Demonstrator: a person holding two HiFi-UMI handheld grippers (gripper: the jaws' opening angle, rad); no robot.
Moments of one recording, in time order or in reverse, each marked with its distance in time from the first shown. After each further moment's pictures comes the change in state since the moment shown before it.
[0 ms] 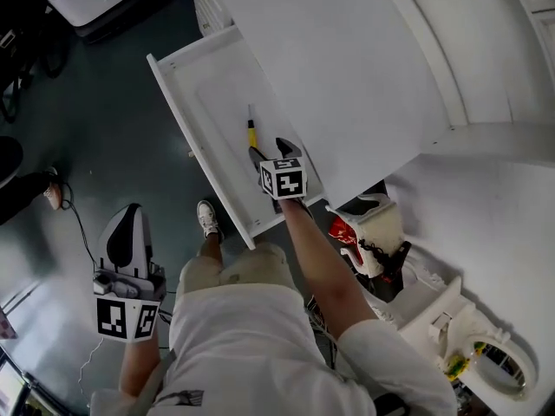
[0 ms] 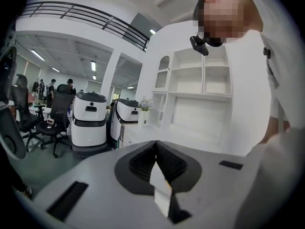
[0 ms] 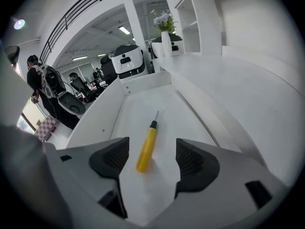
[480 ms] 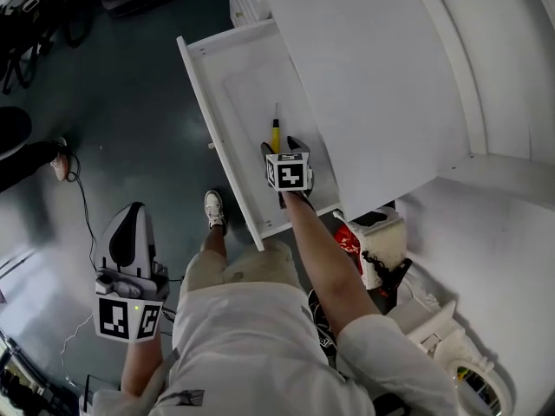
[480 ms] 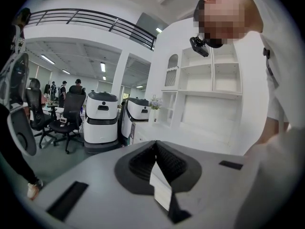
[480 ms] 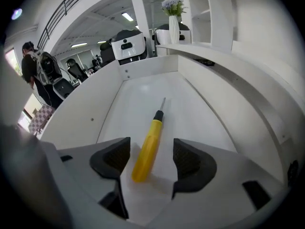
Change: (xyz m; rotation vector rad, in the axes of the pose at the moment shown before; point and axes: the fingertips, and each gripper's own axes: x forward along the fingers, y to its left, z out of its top) left arm -0.016 0.027 -0.011 -0.026 0.021 0.123; right arm 0.052 0.007 -0.015 -0.078 0.116 -0.046
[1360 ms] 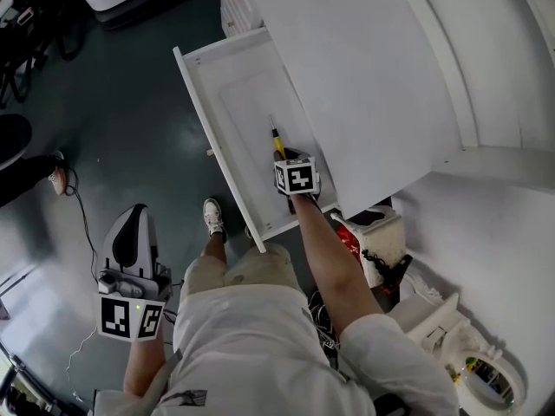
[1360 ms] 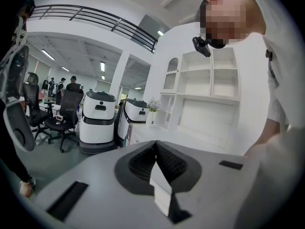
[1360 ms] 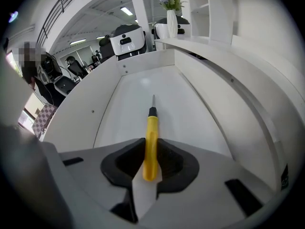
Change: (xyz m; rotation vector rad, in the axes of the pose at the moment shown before) left arm -0.007 0.008 0.007 -0.036 -0.031 -0.043; right arm -0.016 -0.009 -0.021 0.012 0.073 0.023
